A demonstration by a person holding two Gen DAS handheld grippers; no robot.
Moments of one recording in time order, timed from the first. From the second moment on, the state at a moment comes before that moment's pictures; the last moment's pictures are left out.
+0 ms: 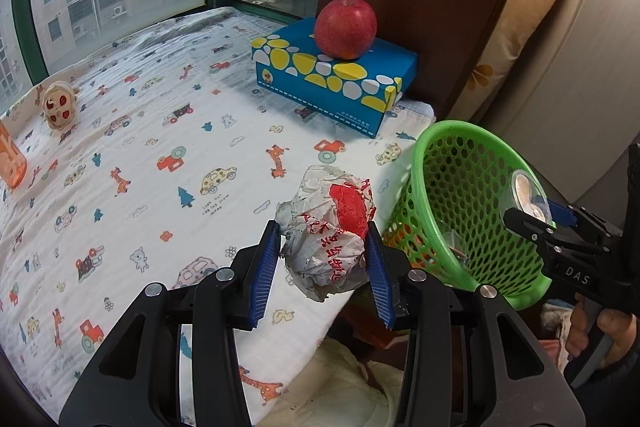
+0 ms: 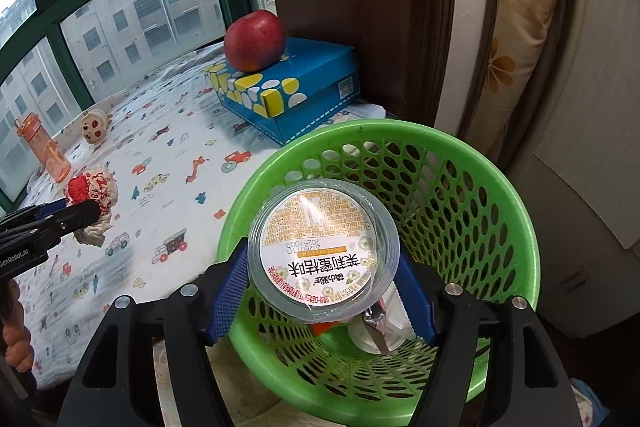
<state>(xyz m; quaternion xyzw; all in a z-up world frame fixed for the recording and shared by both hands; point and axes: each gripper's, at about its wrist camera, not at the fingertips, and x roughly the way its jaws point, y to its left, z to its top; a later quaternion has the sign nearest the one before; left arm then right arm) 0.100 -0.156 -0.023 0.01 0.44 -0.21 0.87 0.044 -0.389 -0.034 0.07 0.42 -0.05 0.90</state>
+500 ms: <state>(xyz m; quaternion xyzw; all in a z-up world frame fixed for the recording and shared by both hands) 0.098 -0.206 -0.018 0.04 0.44 -0.25 0.86 0.024 -0.442 -0.037 0.10 0.42 -0.10 0.90</state>
